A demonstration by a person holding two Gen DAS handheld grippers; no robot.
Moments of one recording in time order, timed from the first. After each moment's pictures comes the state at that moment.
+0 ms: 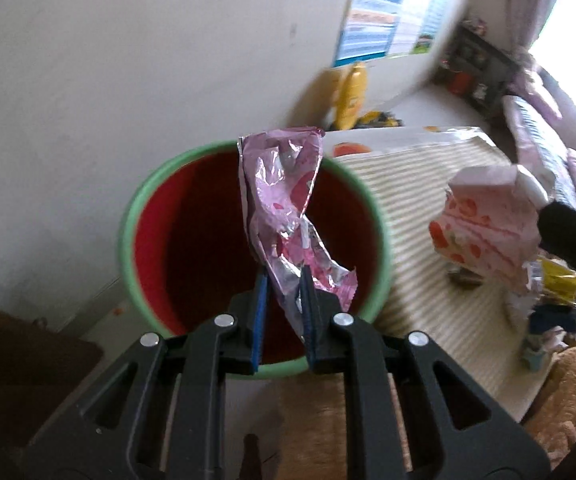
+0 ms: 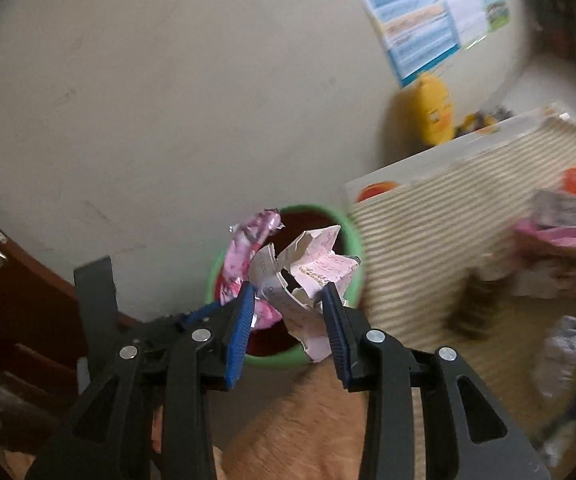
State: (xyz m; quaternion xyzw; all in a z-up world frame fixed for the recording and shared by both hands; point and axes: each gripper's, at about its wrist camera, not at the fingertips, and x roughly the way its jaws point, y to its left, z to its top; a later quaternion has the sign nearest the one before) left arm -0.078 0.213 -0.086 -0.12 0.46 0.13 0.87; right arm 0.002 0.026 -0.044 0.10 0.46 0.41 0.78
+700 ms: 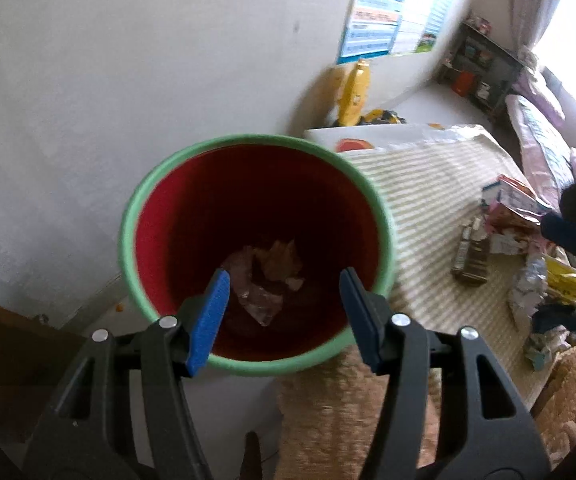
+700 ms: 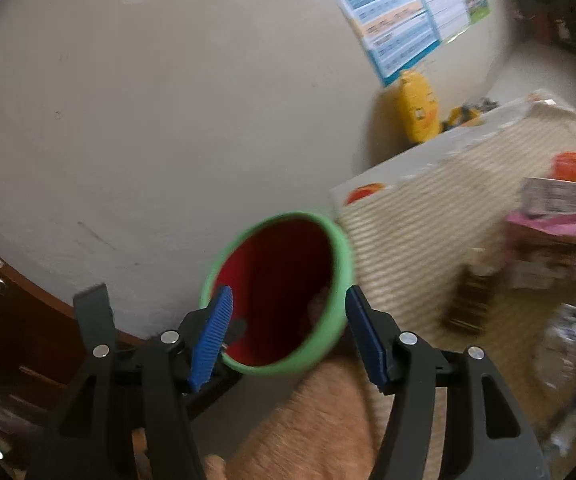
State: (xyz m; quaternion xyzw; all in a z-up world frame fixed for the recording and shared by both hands) left arm -0.076 0.203 -0.087 -0.12 0.46 0.12 0.87; right arm 0.004 -0.001 -0.046 0.13 0.46 0.37 0.80
